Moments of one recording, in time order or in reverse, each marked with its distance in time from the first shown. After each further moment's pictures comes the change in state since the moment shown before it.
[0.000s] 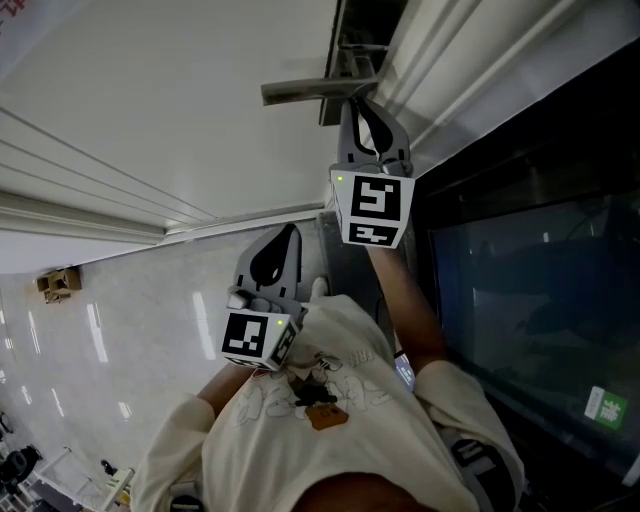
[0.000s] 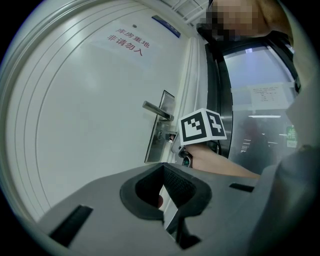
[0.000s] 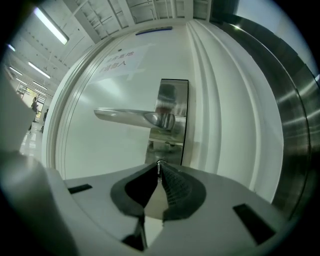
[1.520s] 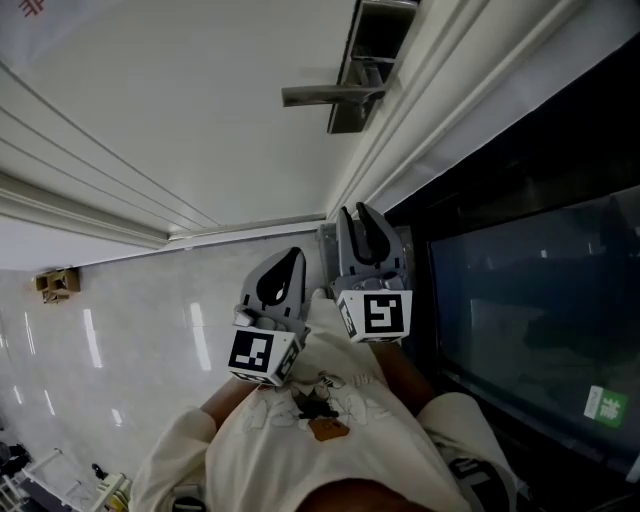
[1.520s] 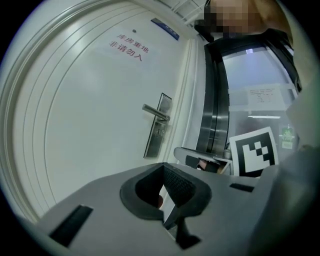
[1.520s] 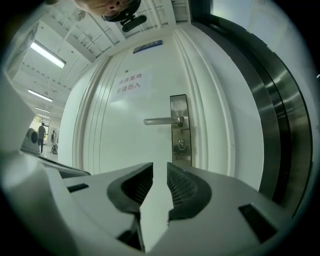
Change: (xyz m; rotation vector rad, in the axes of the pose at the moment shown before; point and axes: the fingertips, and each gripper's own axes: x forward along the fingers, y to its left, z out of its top) left arm -0.036 -0.011 -0.009 -0.018 0.020 0.004; right arm -0.136 0.059 -0.041 0.169 -0.011 0.102
